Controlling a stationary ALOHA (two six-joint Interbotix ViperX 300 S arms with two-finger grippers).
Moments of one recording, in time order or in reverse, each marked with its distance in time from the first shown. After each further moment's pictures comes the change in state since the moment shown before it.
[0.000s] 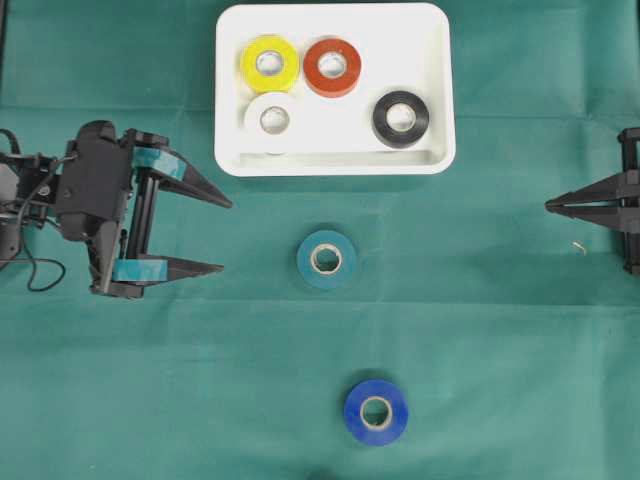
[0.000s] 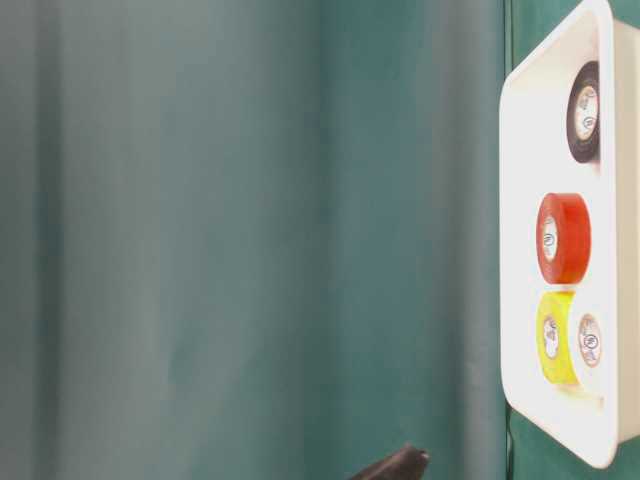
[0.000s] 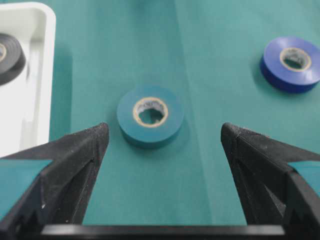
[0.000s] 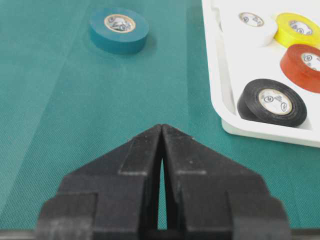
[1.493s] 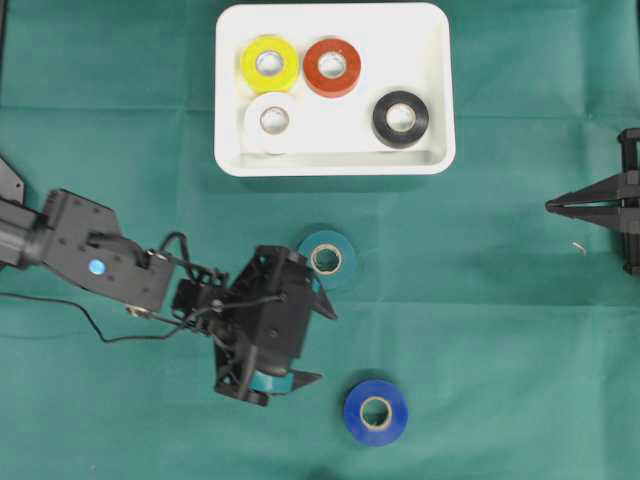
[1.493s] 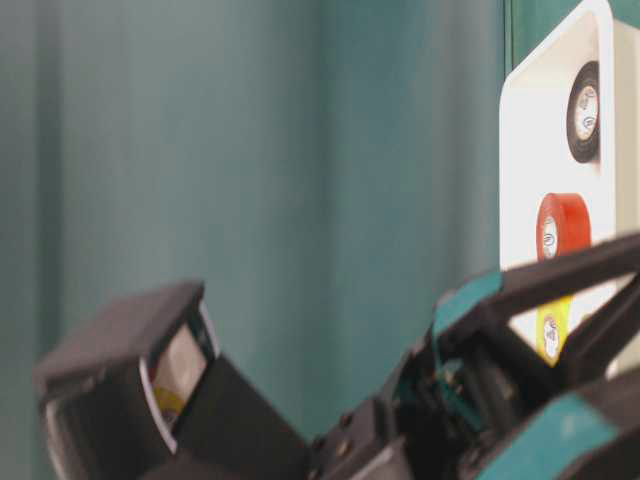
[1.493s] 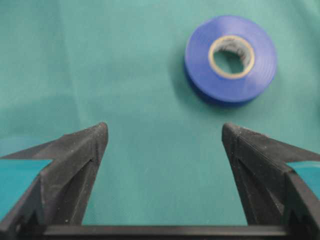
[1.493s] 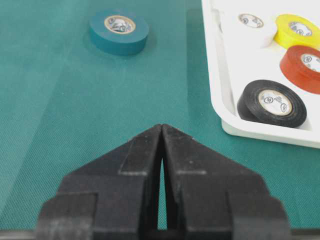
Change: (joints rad) left arm -0.187 0.563 -0.483 0.000 0.158 -0.038; right arm 0.000 0.002 0.008 0.000 -0.015 0.000
